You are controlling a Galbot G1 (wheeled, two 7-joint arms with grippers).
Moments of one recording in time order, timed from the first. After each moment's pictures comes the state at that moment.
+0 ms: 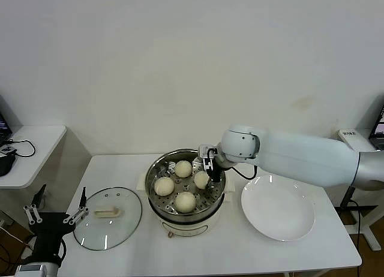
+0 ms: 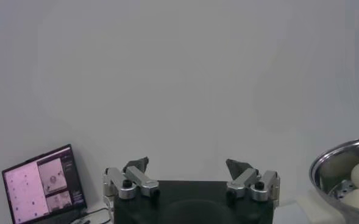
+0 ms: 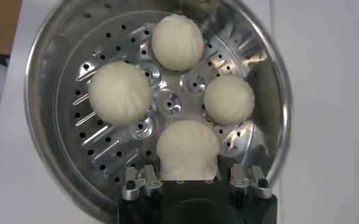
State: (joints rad) left arm 1.84 -1.29 -0.83 -2.44 -0.03 0.15 -0.15; right arm 0.44 0.97 -1.24 1.57 0.49 -0.71 -0.70
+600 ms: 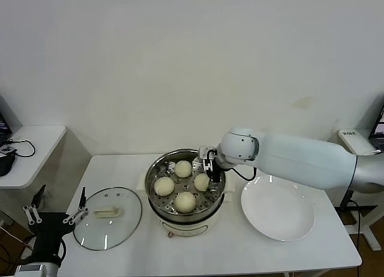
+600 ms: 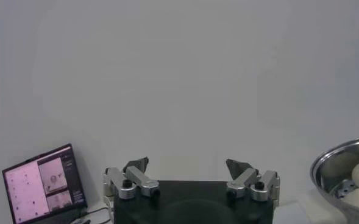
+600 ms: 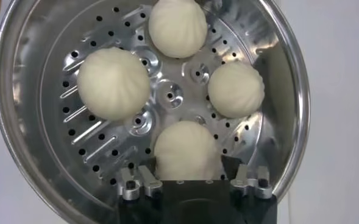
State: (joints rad) left arm 1.84 -1.29 -0.83 -2.44 -0.03 0.15 -0.15; right arm 0.42 0.96 -1.21 1.57 0.48 -0.72 -0.69
